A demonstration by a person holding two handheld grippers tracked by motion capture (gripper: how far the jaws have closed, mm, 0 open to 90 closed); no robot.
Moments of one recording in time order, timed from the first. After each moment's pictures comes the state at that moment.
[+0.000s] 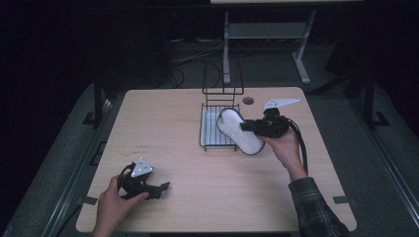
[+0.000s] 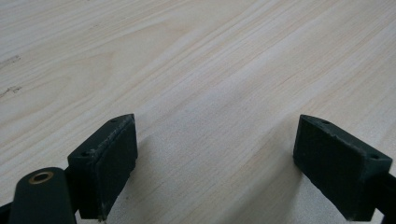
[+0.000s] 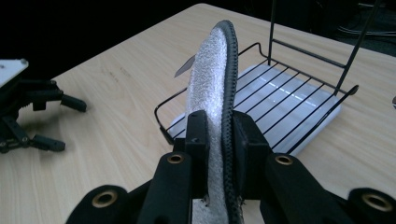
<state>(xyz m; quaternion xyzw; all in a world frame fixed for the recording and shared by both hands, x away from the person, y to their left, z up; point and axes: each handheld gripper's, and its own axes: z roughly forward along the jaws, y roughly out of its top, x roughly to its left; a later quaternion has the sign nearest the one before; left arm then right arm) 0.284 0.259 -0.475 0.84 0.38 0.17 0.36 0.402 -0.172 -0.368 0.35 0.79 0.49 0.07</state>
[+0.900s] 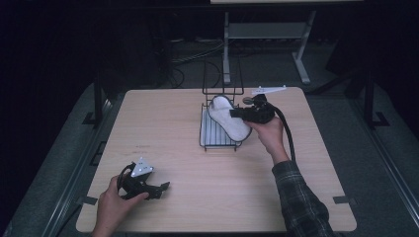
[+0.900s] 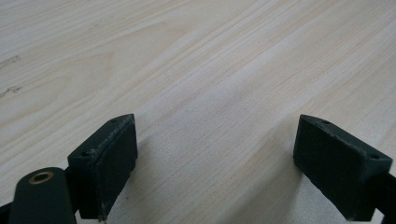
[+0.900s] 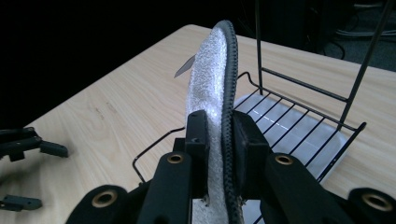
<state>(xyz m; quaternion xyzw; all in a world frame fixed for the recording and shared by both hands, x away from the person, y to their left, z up) 0.284 0.259 -0.475 0.84 0.38 0.17 0.36 0.452 -0.144 -0.375 0.38 0.77 0.51 0.05</state>
